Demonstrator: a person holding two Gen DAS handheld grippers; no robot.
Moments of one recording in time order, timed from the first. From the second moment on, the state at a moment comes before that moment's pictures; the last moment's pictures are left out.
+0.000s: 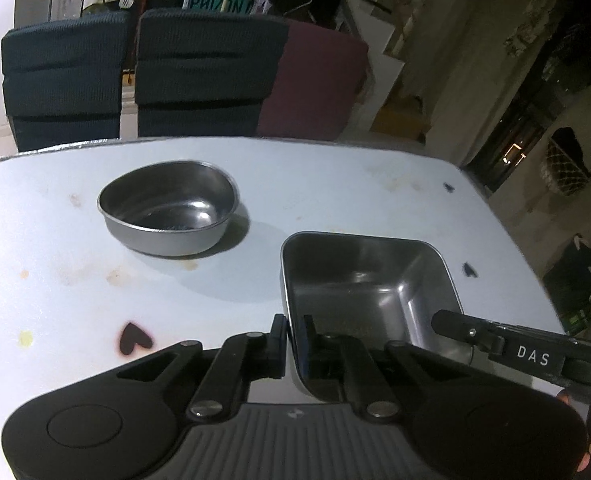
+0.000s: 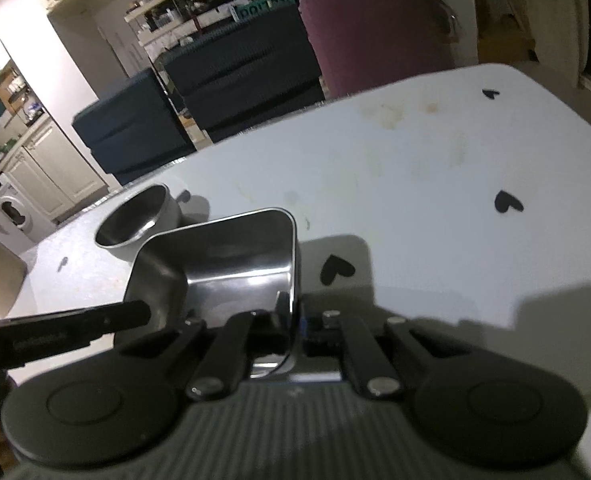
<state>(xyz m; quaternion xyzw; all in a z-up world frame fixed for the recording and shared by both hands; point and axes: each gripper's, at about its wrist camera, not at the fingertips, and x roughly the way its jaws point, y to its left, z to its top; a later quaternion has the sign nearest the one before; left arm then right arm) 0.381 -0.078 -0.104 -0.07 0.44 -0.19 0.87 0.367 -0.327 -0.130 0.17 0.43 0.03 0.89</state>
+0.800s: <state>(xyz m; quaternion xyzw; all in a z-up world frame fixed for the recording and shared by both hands) 0.259 -0.136 -0.035 -0.05 0.39 -0.28 0.88 0.246 -0.395 -0.037 0.15 0.36 0.05 0.92</state>
